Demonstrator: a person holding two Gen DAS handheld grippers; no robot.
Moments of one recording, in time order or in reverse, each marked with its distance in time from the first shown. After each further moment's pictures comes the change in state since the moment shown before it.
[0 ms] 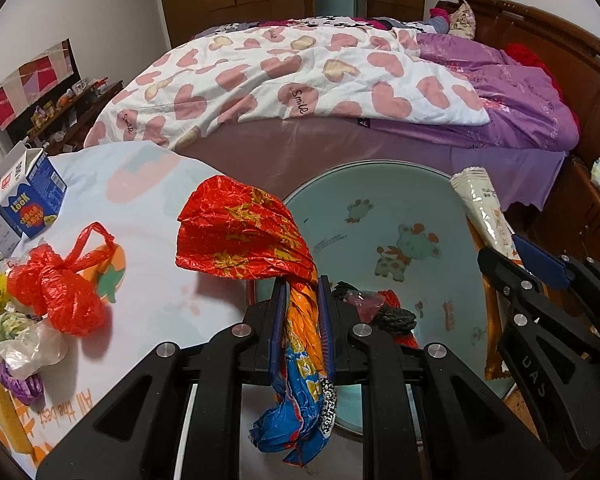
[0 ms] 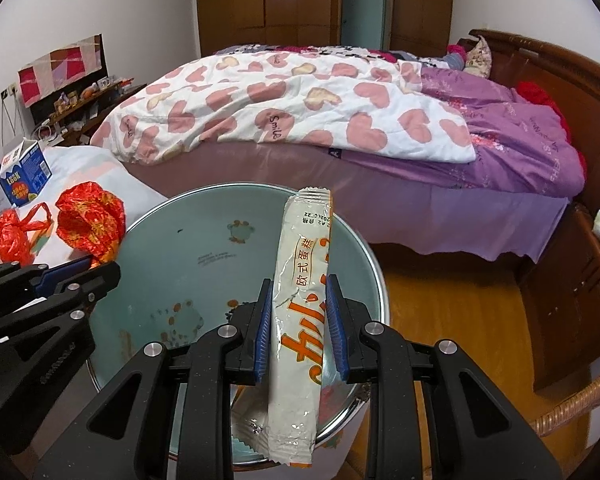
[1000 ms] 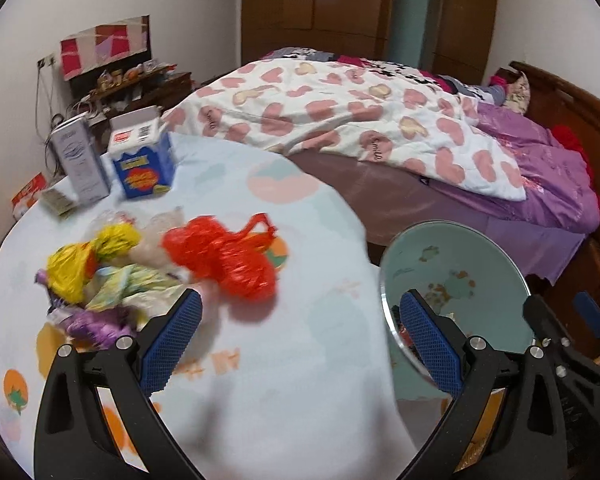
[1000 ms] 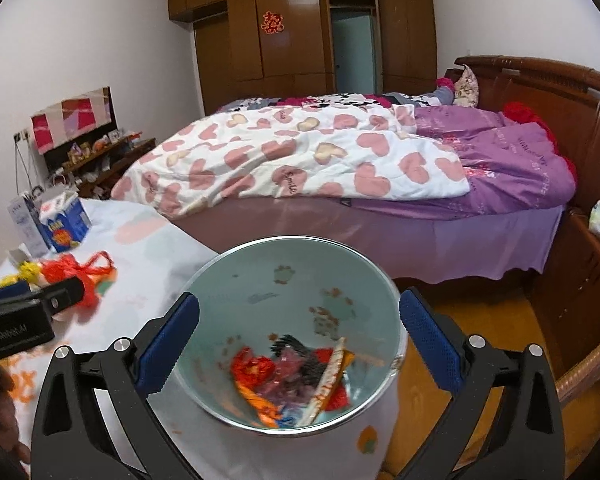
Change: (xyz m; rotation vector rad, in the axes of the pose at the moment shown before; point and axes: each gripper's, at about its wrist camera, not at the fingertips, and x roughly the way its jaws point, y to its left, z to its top) left arm -0.088 0.101 -0.027 -0.253 -0.118 0.096; right arm -0.074 0.028 -0.002 0.078 -0.203 0.035
